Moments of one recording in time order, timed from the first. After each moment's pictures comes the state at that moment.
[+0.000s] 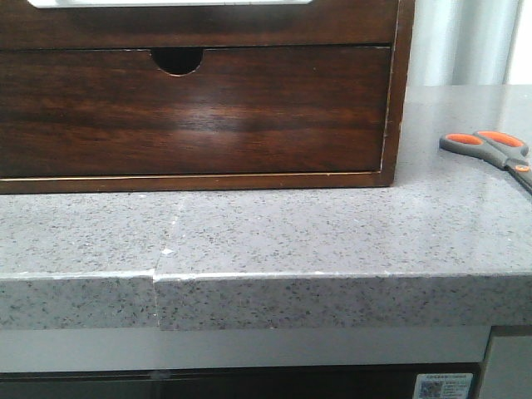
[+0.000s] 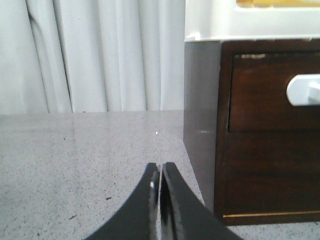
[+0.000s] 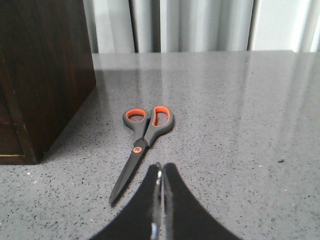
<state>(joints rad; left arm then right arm) -0.06 0.05 -0.14 0.08 0.09 -0.04 -0.01 0.15 -0.15 -0.10 0.18 0.08</state>
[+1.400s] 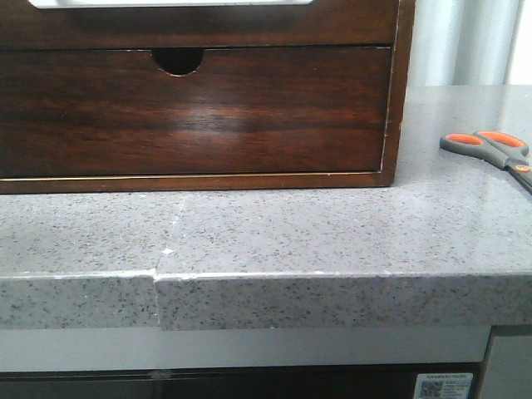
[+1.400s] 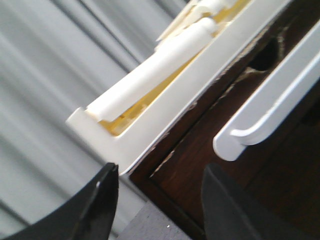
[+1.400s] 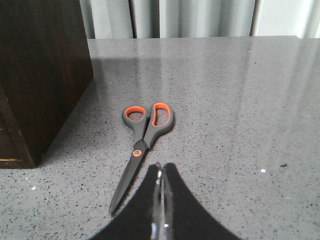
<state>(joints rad) -0.20 0.55 -0.38 0.89 -0.32 -0.04 -0.01 0.31 -0.25 -0.10 0.19 0.08</state>
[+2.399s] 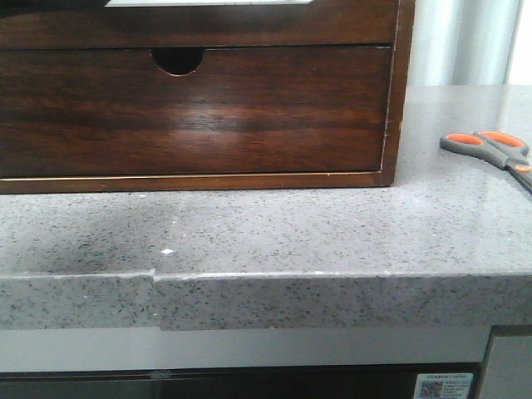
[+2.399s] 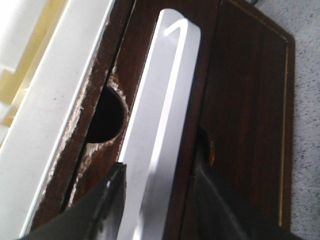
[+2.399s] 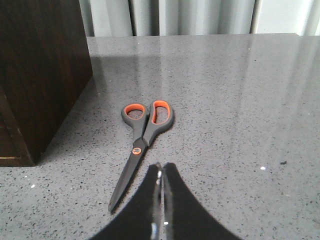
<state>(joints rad) -0.51 1.06 -0.67 1.17 -0.22 -0.04 -0.01 0.31 -0.25 -0.10 0.19 0.08</state>
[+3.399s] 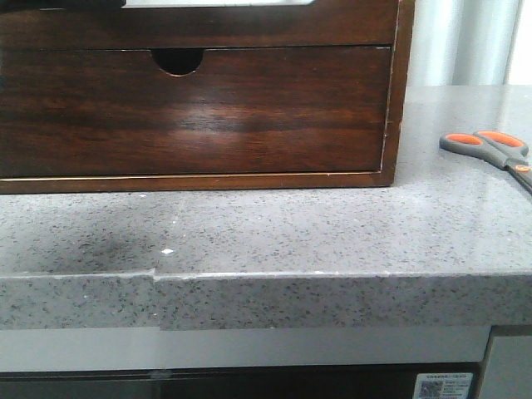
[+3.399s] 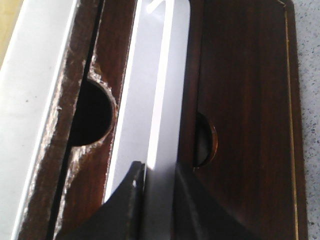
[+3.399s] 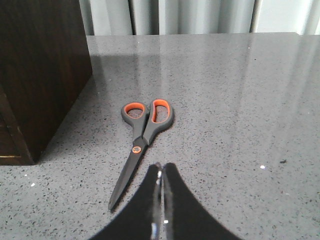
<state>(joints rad) -0.51 1.12 -0.71 1.26 -0.18 -0.01 -0.01 0.31 -0.25 -0.10 0.20 0.08</state>
